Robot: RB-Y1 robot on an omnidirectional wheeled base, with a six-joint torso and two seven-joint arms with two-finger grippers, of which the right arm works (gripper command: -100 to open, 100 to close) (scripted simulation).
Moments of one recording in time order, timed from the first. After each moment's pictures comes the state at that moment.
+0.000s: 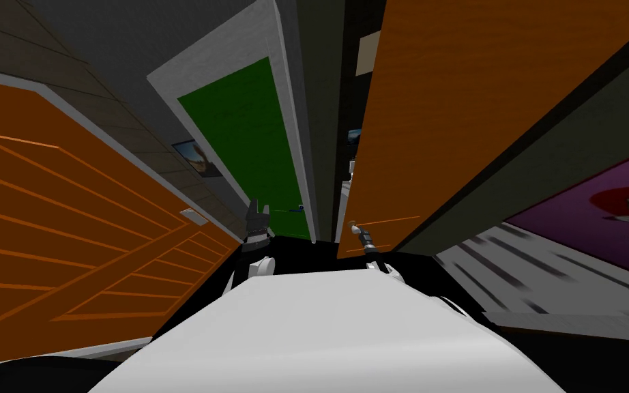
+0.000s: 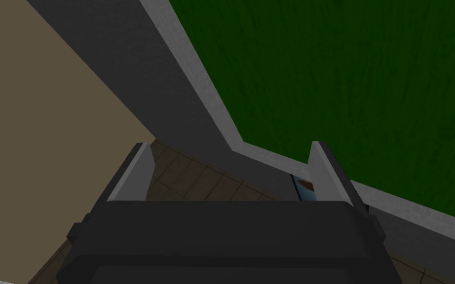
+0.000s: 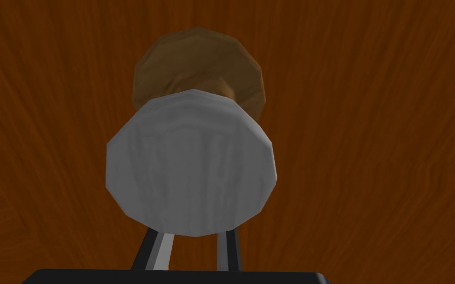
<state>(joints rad) -0.10 -0.27 -0.06 -0.56 -0.11 -0.92 -0.22</state>
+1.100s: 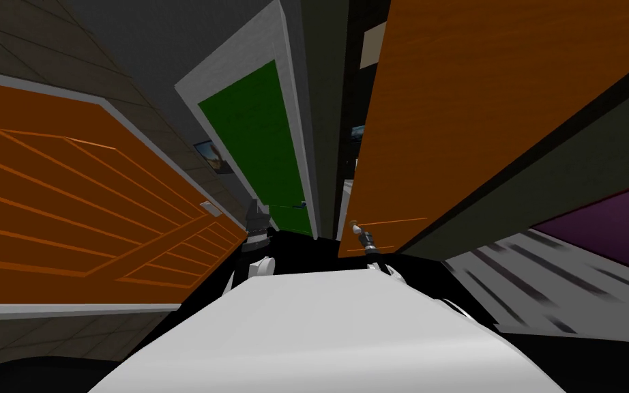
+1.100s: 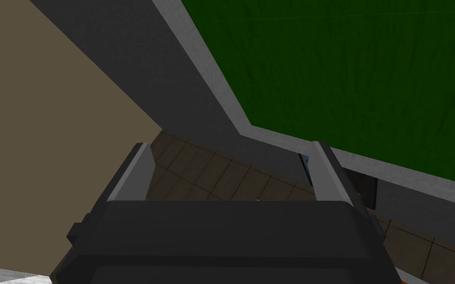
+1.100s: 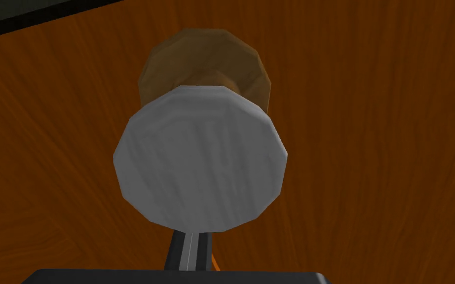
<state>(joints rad) -0.08 -0.29 -0.02 -0.58 -0.17 -0.90 -0.45</state>
